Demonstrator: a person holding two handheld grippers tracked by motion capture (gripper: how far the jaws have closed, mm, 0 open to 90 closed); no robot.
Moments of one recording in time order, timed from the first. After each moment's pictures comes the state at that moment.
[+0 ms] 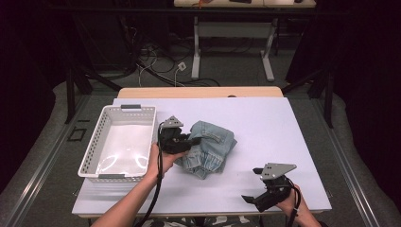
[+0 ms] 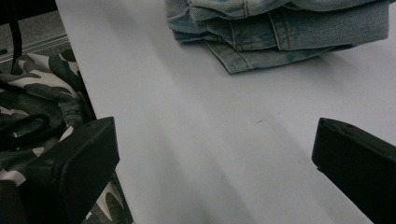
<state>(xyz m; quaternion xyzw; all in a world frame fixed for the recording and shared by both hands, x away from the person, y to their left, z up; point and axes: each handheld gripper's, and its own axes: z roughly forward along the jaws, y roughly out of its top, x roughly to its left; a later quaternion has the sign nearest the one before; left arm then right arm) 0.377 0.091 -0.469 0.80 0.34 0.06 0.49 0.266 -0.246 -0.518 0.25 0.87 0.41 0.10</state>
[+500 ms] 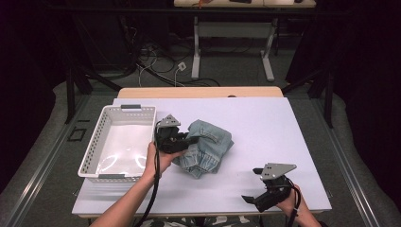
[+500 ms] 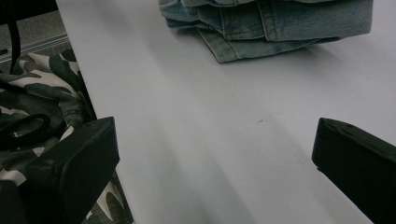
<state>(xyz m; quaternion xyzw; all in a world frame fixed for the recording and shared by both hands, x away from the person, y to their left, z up) 0.372 0.097 -0.459 0.80 0.34 0.07 0.50 0.266 -0.246 -0.518 0.25 0.87 0.41 0.10</state>
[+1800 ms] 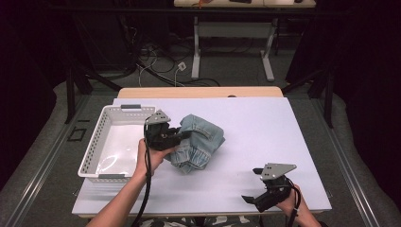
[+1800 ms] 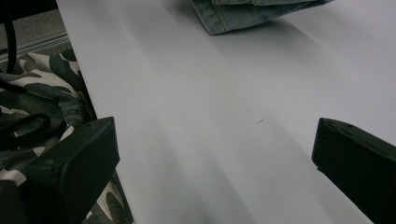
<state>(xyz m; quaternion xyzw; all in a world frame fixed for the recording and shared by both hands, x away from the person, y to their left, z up) 0.367 0.119 -0.437 0.79 0.34 0.09 0.51 0.266 -0.246 -0.518 0.25 0.87 0.41 0.10</state>
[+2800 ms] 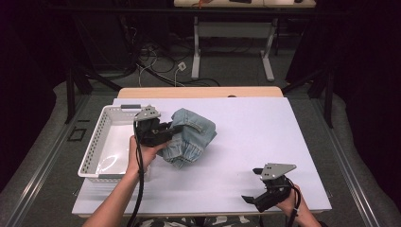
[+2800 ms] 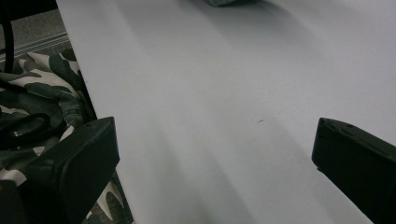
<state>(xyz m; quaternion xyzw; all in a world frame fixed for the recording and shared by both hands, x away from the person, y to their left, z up) 0.366 0.139 -0.422 0.77 0.35 0.12 0.52 0.266 -0.246 -0.518 0.25 0.87 0.41 0.10</state>
